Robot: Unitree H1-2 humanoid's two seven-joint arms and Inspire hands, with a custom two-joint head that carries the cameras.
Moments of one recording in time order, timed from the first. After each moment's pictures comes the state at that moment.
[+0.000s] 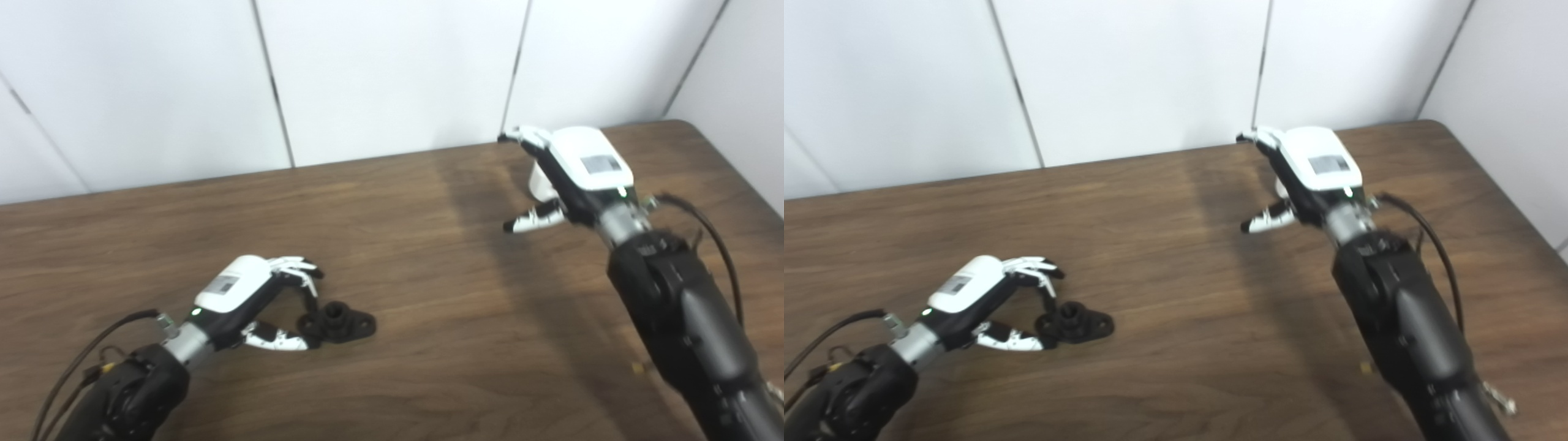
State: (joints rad) left arm -0.27 0.47 -0.32 0.10 0.59 -0.36 -0.24; right arm -0.34 -0.47 0.10 -0.28 -1.07 0.22 0.31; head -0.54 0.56
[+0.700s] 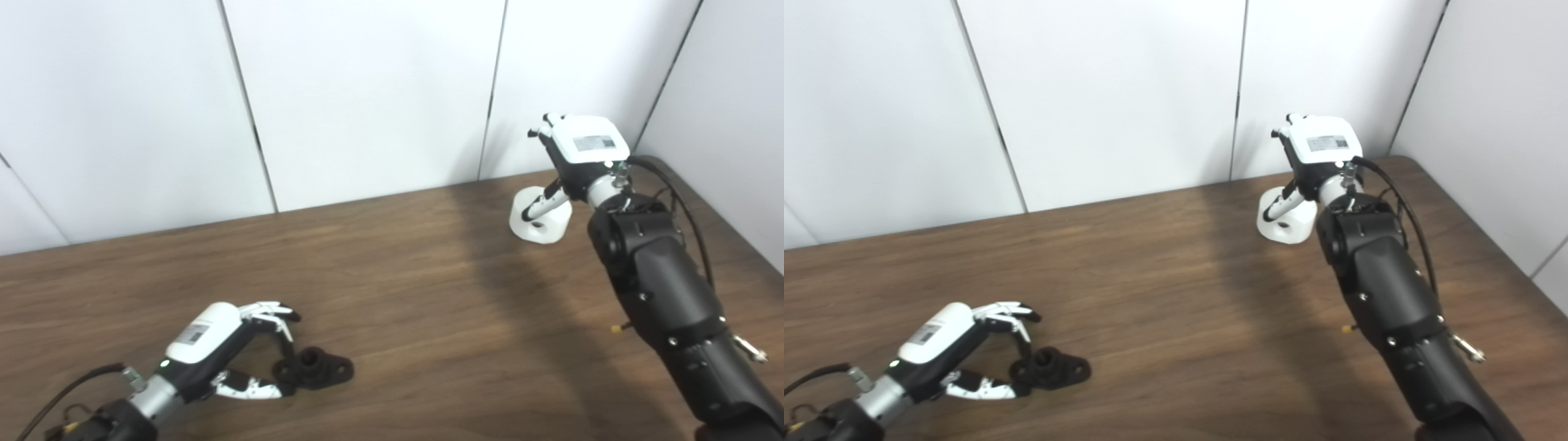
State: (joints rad) left arm -0.29 0.49 -0.32 0.20 0.54 -0.47 -0.19; right arm -0.52 -0.49 0.09 -0.08 -1.27 0.37 0.49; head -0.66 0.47
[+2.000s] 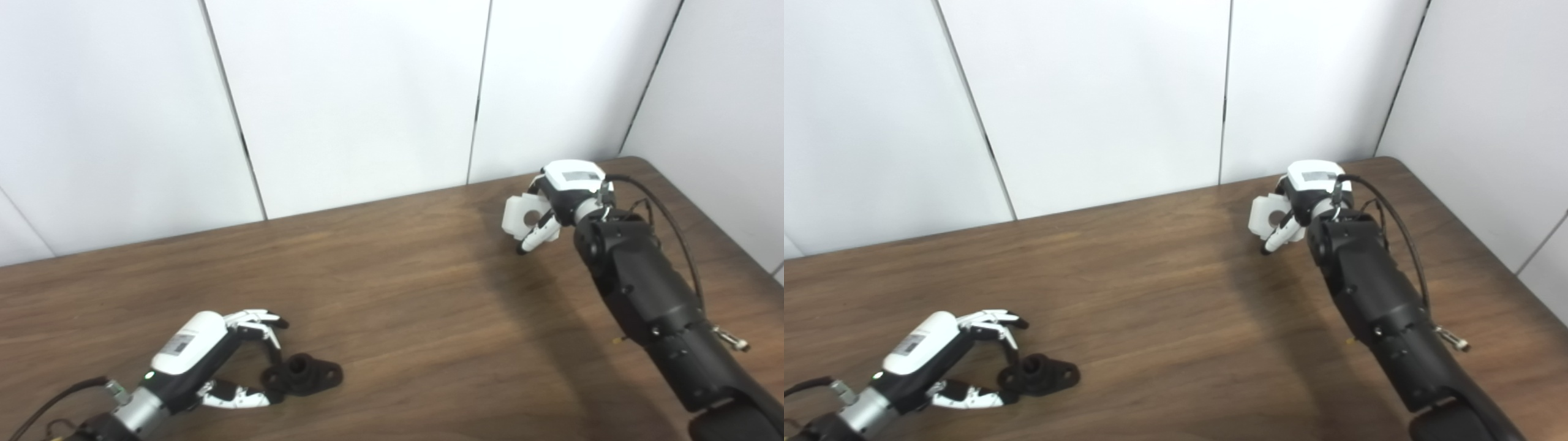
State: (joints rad) left arm -0.29 0.51 -0.33 0.22 0.53 -0.48 -0.16; right arm -0.53 -0.51 0.14 0.14 -1.17 0.43 0.52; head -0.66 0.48
